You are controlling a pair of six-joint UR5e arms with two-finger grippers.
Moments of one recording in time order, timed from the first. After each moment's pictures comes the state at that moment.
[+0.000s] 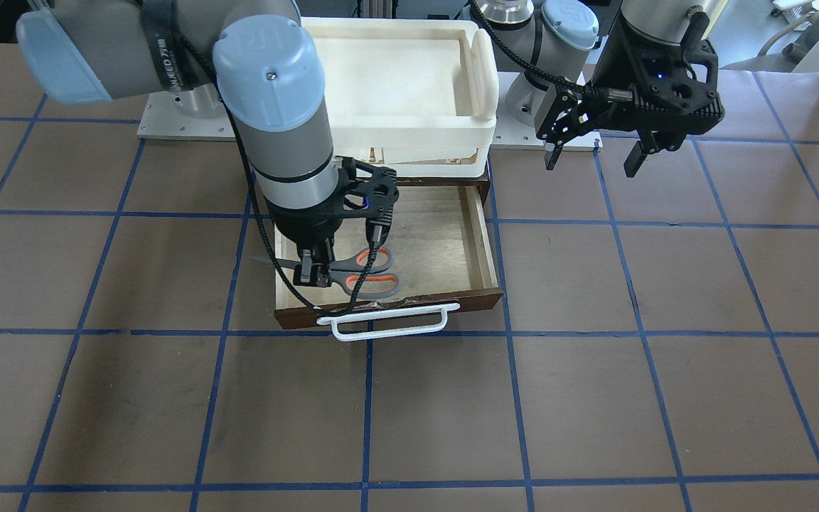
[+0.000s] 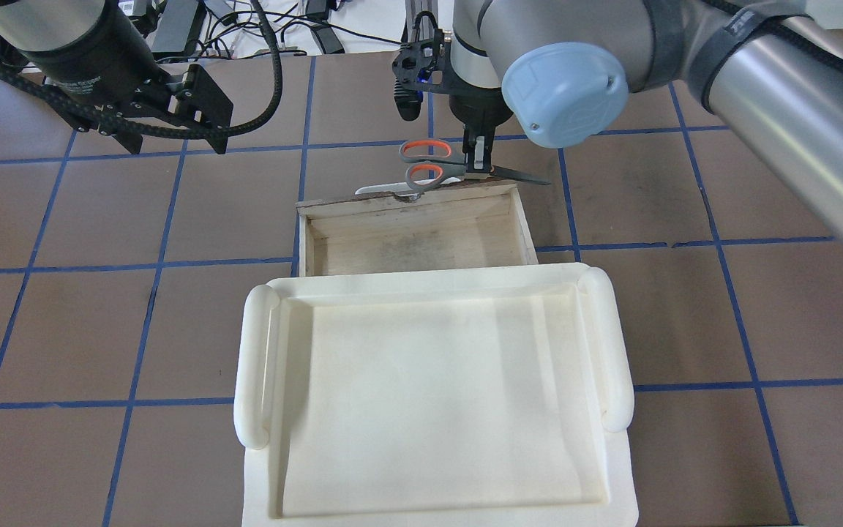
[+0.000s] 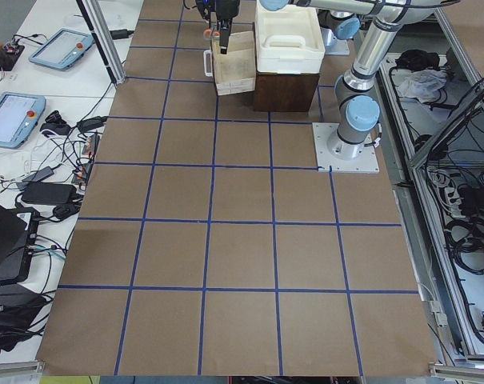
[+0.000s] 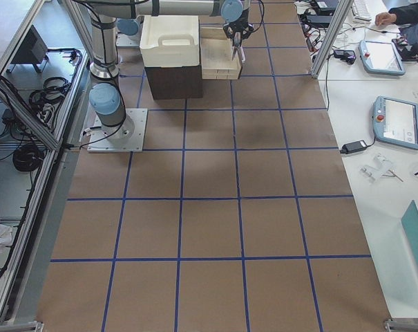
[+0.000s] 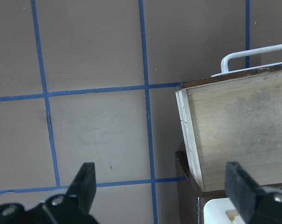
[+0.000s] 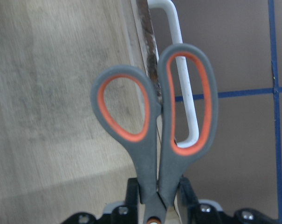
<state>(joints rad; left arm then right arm) -1.55 -1.54 -1.50 -1.59 1.55 0.08 1.88 -1.26 1.43 -1.78 -1.53 -1.16</state>
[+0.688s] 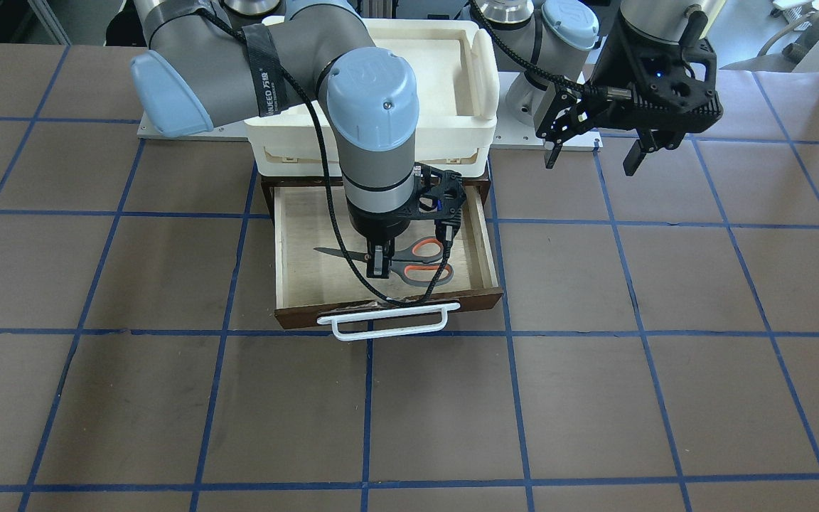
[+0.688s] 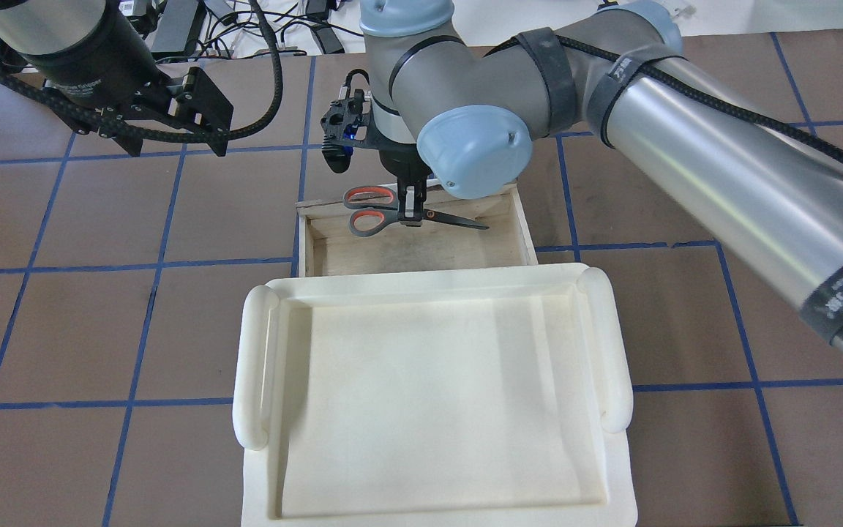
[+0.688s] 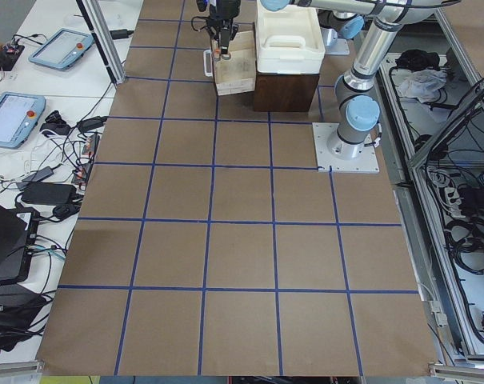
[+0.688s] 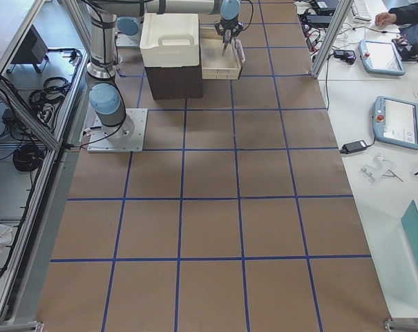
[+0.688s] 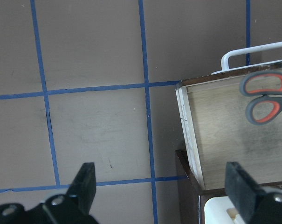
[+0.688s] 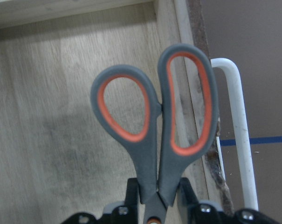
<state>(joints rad) -1.55 -1.54 -1.50 -1.59 1.55 0.08 1.99 -1.19 1.44 -1.80 -1.52 -1.08</state>
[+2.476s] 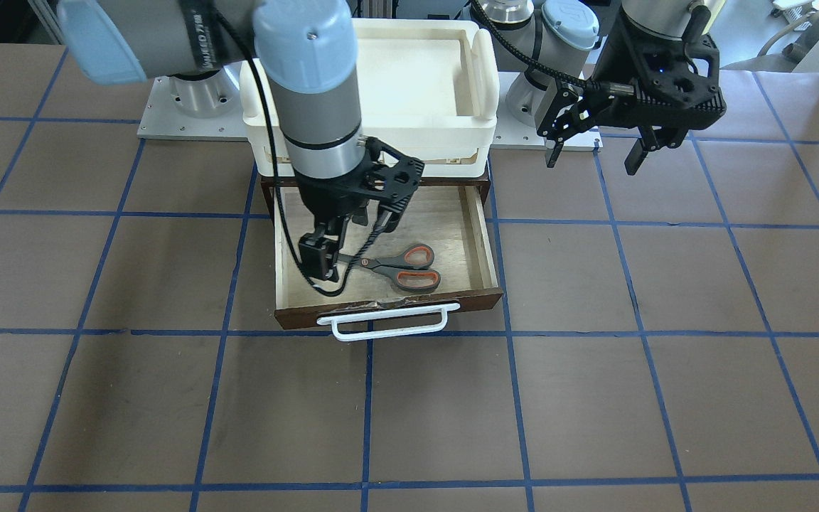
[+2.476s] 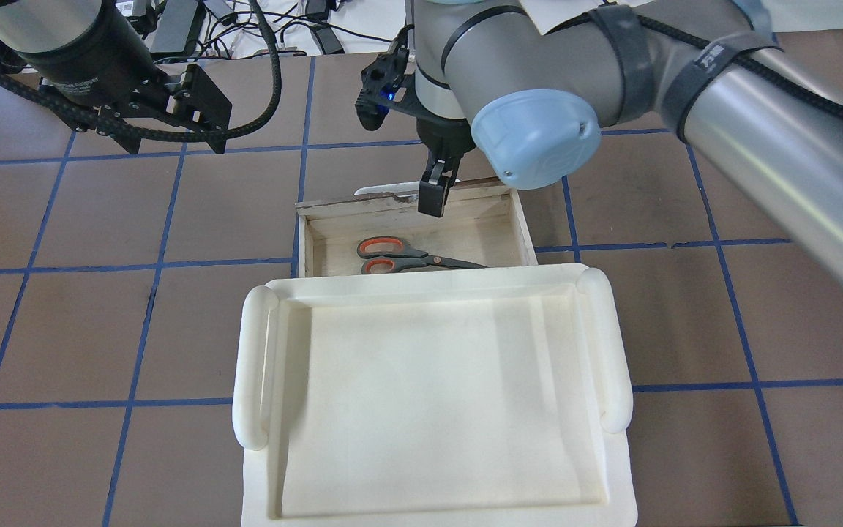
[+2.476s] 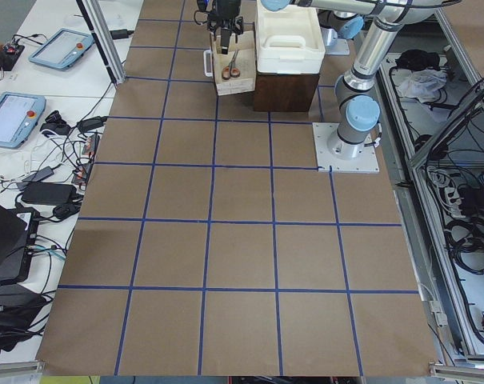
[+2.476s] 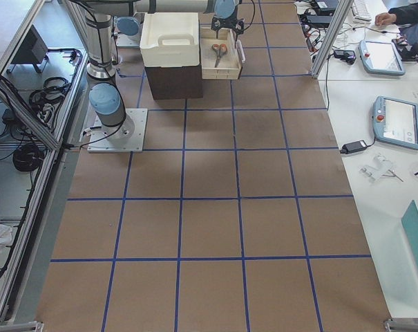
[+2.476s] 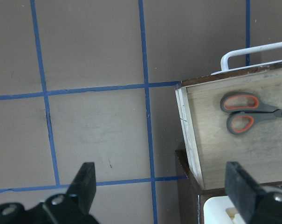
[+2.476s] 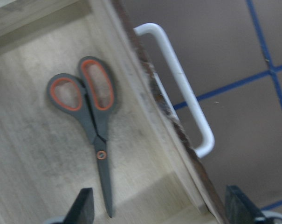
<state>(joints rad) -1.55 -1.54 -1.49 -1.58 1.54 0.08 1.88 -1.32 1.48 -1.86 -1.53 -0.80</state>
